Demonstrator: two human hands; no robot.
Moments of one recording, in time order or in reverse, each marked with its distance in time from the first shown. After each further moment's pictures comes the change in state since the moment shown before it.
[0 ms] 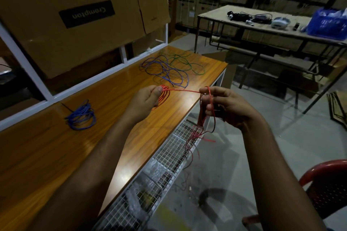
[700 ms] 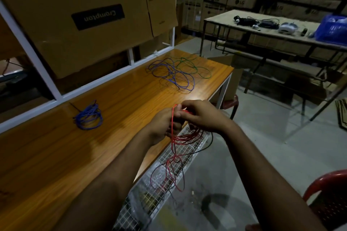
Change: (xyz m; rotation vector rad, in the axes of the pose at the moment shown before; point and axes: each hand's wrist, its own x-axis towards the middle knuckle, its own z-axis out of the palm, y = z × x) left_hand -0.030 0.021 0.041 -0.751 -0.257 -0.418; right_hand 0.025 0.020 0.067 -1.092 -0.145 -0.354
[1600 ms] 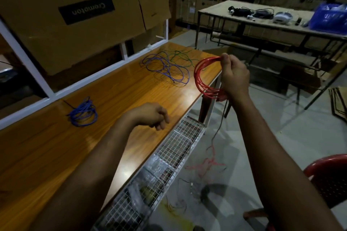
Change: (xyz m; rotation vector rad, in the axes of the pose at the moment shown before) left_hand 0.011 0.020 -0.039 1.016 -0.153 -0.303; right_hand 0.000 0.032 -0.058 0.076 0.880 0.189
